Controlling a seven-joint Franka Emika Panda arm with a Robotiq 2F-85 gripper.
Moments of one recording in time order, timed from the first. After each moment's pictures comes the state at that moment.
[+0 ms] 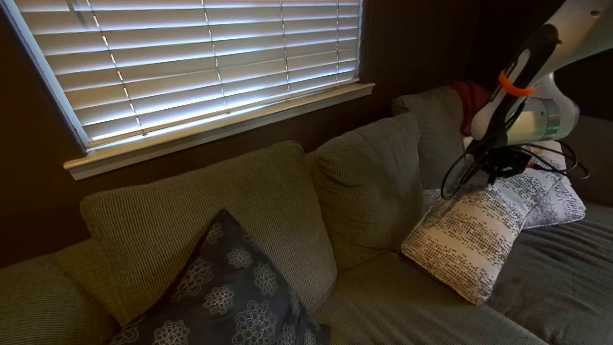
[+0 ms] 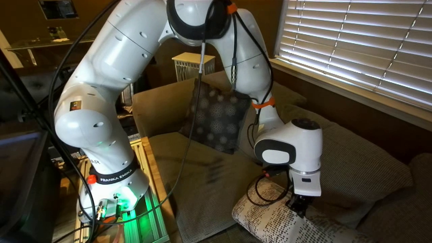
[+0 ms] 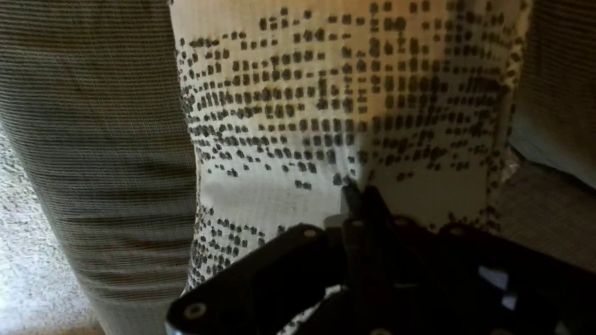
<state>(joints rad) -0.01 0.77 -0.48 -2.09 0.45 2.93 0.76</state>
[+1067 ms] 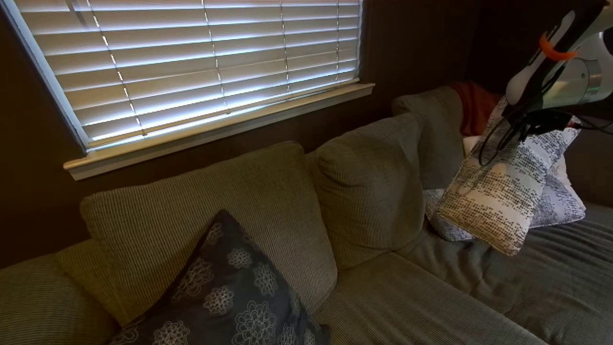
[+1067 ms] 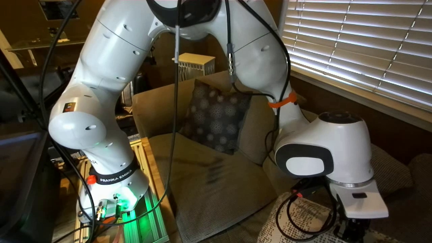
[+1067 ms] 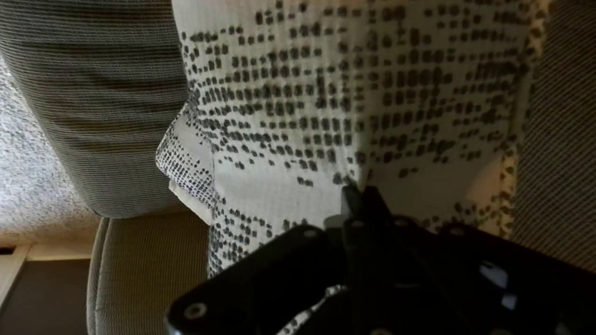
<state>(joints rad) -0.11 0.69 -0.60 -2.02 0.32 2.99 0.66</state>
